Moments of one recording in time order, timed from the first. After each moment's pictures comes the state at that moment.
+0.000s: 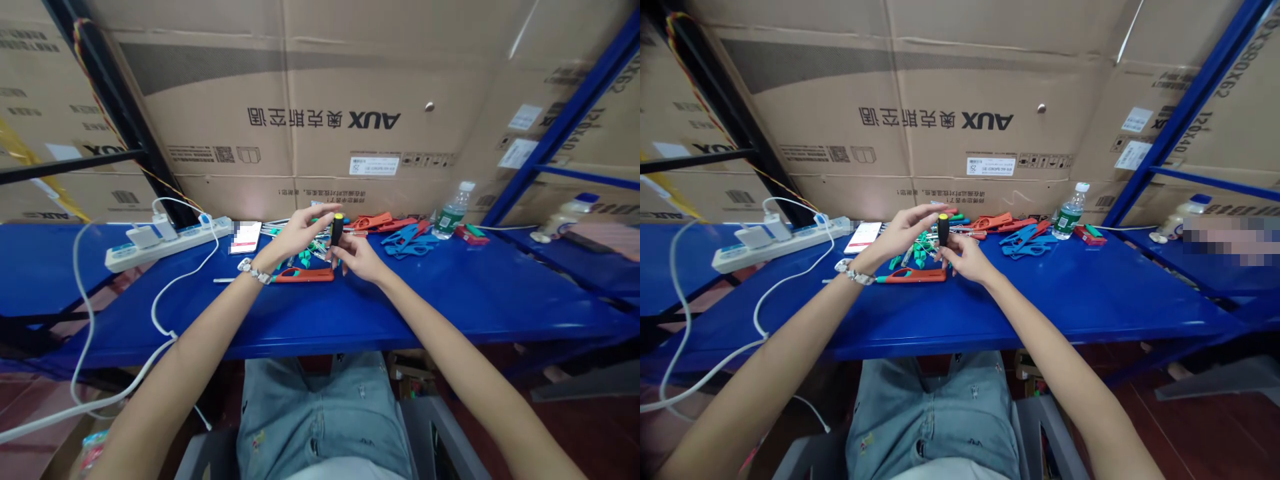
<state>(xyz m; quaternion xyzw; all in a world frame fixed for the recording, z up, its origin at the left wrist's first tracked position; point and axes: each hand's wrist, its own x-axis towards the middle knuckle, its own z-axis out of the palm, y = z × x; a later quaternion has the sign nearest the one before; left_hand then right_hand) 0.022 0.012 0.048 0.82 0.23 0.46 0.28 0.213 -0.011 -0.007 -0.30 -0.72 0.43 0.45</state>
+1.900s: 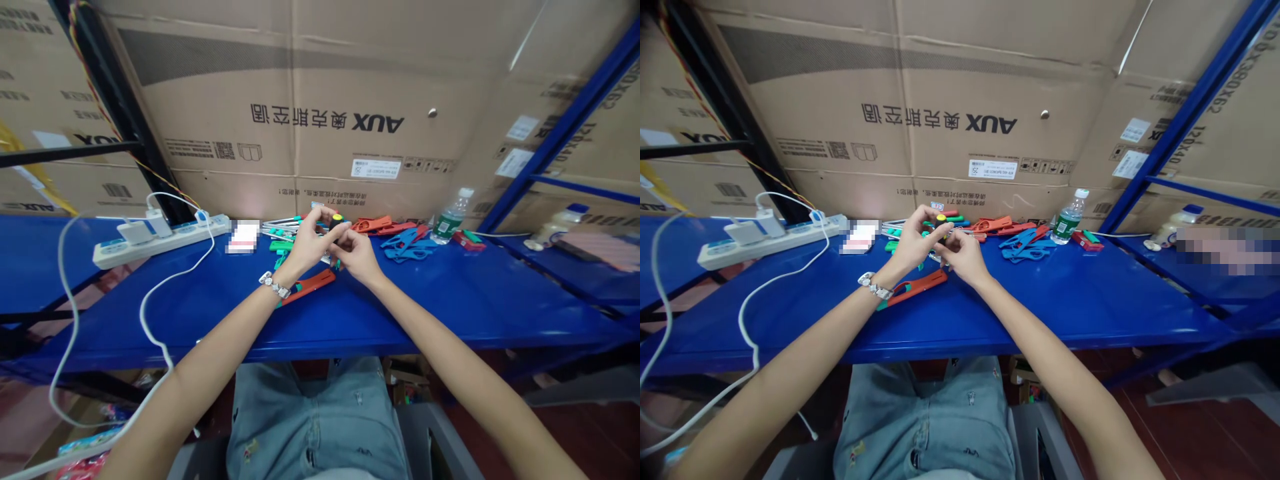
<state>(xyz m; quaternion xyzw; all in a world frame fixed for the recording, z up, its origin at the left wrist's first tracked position) 0.055 0.006 0.021 0.70 0.26 0.61 0.27 0.198 -0.006 -0.009 -0.36 -0.67 0.37 0.54</state>
